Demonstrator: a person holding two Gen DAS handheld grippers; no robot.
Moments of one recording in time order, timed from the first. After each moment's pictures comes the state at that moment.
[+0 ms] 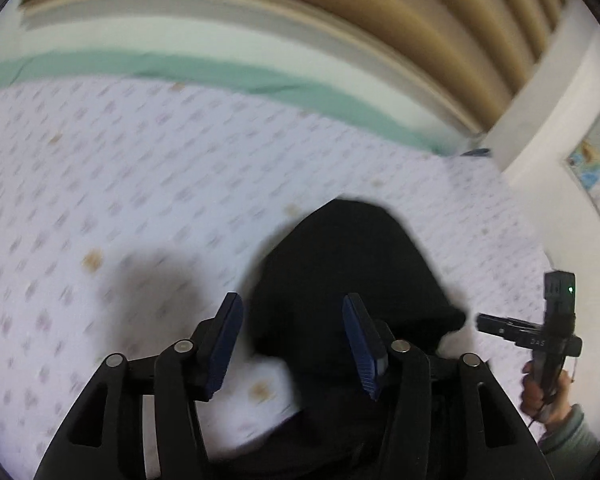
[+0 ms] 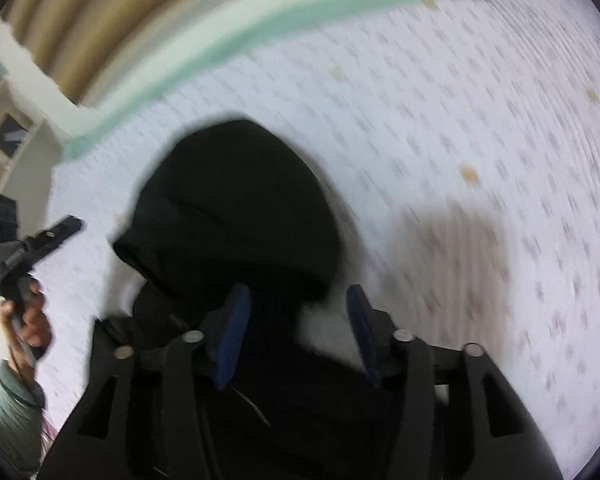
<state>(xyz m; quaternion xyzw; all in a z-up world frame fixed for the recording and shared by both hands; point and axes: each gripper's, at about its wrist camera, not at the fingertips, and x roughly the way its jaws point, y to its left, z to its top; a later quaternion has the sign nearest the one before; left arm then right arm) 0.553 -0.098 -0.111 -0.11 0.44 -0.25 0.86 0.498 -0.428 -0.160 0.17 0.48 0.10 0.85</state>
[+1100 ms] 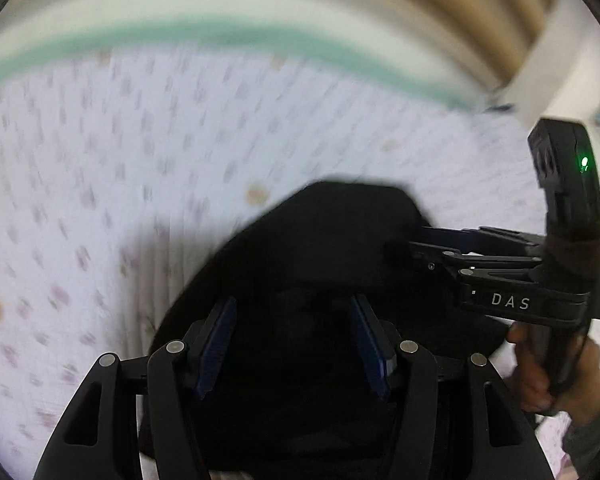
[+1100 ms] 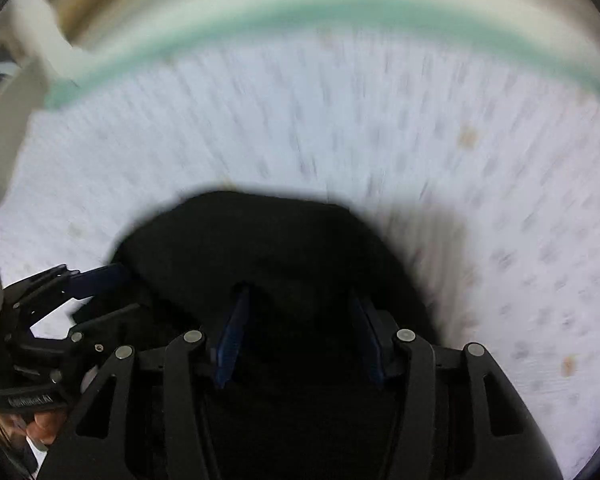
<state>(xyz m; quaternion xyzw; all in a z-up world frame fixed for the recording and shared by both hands) 0.611 -0.177 -0.206 -0.05 0.50 -0.23 0.83 0.662 -0.342 -0.221 0.04 0.54 0.11 0.83</state>
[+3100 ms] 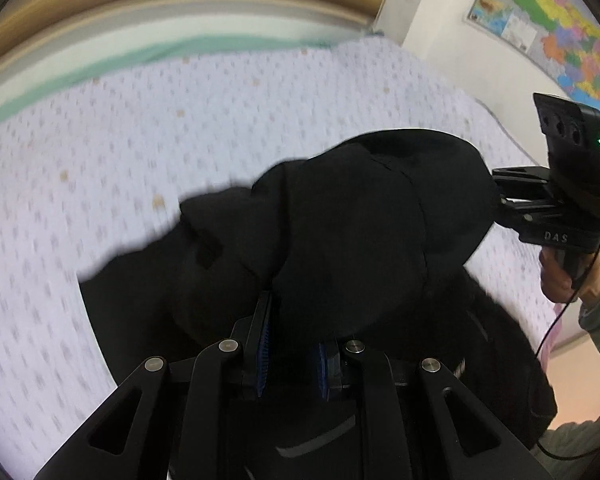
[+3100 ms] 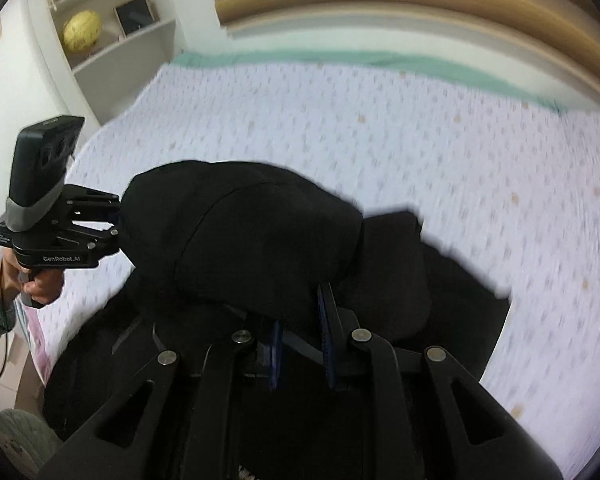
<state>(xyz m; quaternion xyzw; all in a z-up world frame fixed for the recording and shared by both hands) 0.267 -0.132 -0.124 0.05 0.46 -0.33 0.82 0.254 -0.328 -0.103 -0.02 0.45 0.21 0.87</state>
